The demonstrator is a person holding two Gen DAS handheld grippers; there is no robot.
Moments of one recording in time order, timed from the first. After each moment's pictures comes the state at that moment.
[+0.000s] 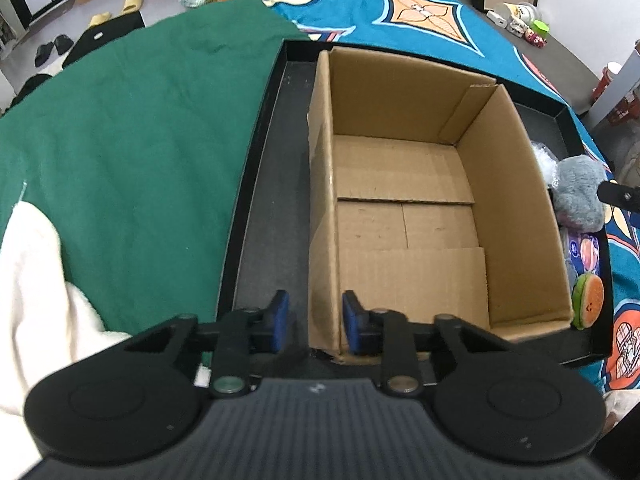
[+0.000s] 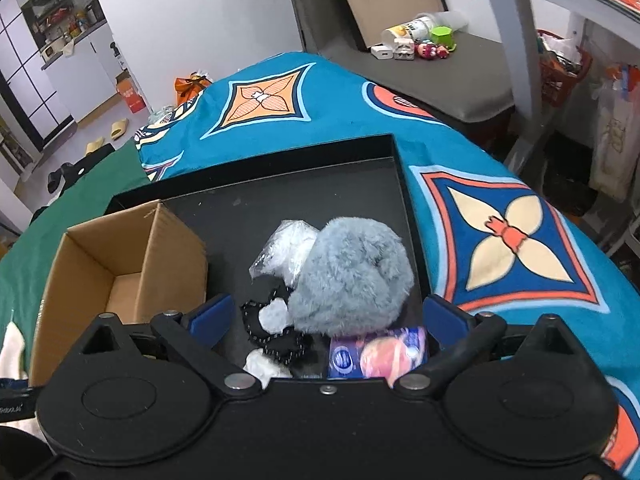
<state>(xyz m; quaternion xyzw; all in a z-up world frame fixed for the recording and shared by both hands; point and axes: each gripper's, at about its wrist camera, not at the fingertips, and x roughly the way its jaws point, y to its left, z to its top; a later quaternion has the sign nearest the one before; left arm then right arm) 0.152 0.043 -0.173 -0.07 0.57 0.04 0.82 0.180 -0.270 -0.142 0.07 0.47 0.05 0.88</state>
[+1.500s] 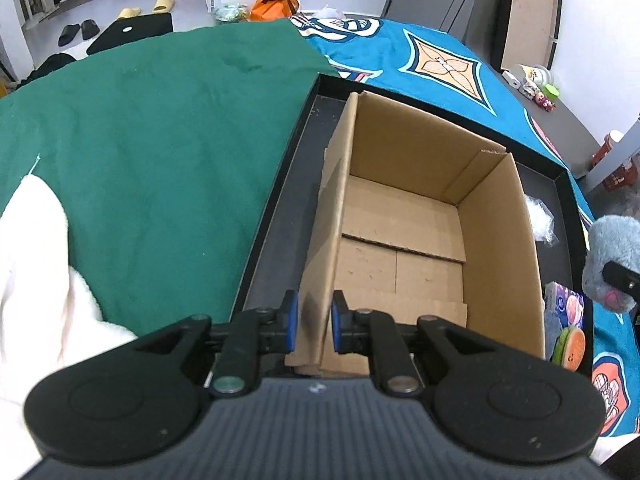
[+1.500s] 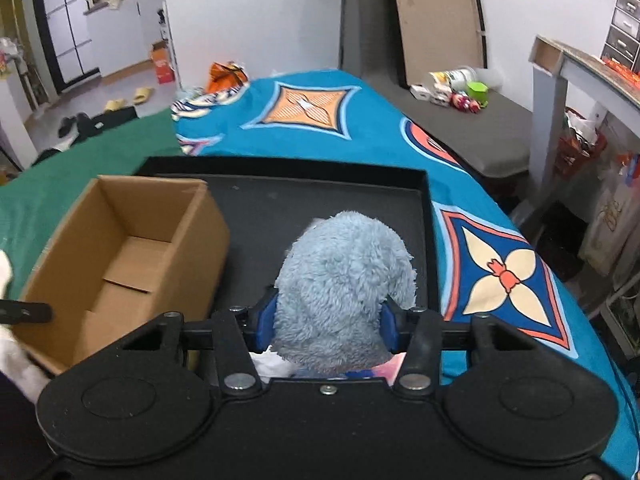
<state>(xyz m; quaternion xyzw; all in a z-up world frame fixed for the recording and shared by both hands) 0.133 0.063 -0.160 -0.14 0.52 0.06 0.84 0.143 -0.227 -0.109 -0.04 0.43 0.09 0.90</state>
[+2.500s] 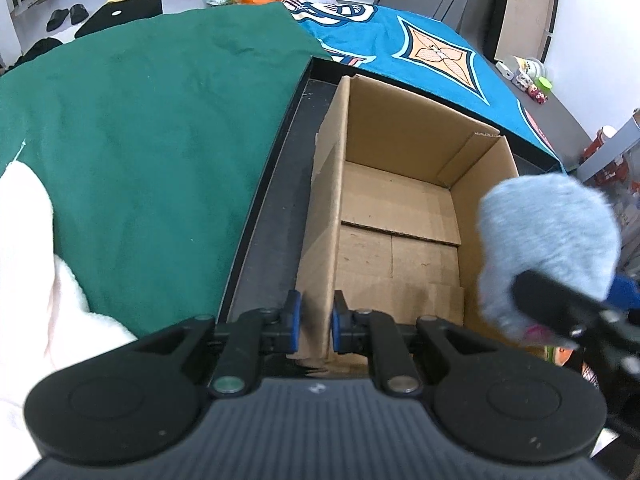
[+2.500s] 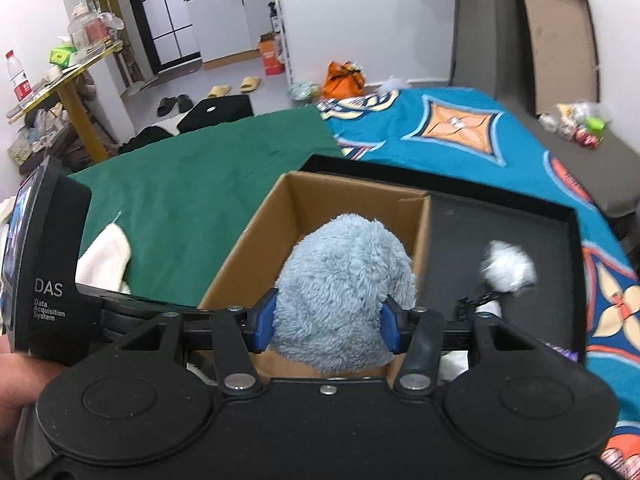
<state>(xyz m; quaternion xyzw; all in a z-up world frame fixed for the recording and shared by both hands) 0.132 0.070 -0.167 -0.16 0.53 0.04 0.83 0.110 -0.111 -0.084 -0.04 0.43 0.23 0.87</state>
